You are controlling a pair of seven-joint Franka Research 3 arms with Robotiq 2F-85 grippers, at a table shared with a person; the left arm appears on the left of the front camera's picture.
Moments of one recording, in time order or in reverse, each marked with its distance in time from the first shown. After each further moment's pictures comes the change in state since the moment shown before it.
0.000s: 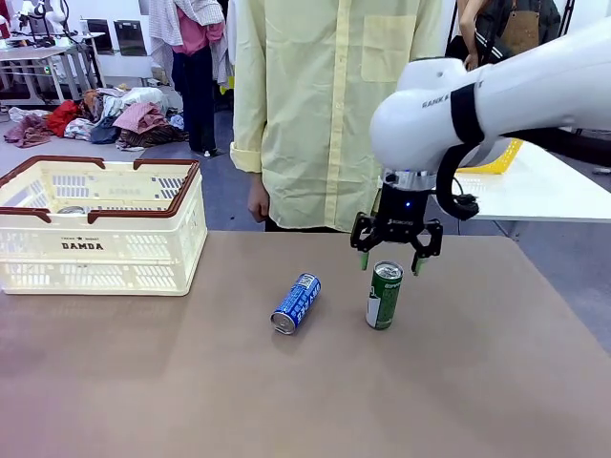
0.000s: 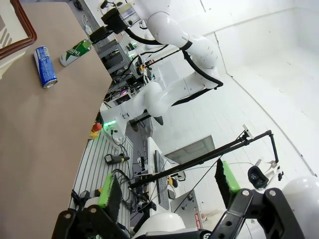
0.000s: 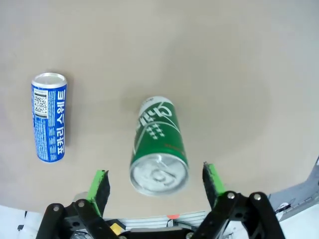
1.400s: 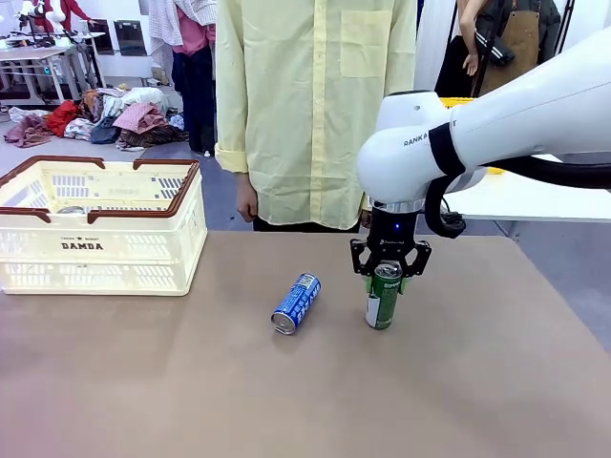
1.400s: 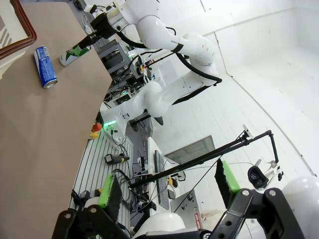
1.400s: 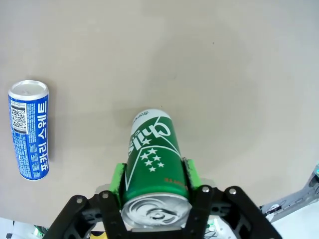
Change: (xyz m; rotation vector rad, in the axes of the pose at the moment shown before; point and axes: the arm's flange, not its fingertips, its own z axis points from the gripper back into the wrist) left arm 0.000 0.000 0.000 0.000 0.000 0.000; right arm 0.006 0.005 -0.035 -0.055 0.002 0.028
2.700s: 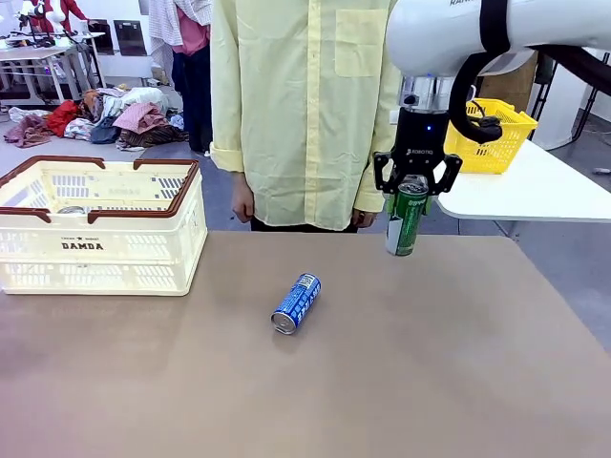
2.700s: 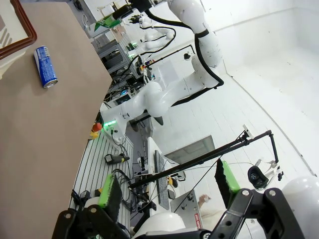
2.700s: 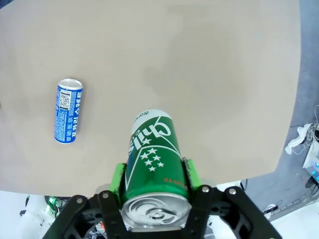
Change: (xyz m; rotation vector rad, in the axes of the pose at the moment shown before) left arm 0.000 0.000 0.000 0.000 0.000 0.000; right arm 0.014 -0.028 0.153 0.021 -0.025 0.004
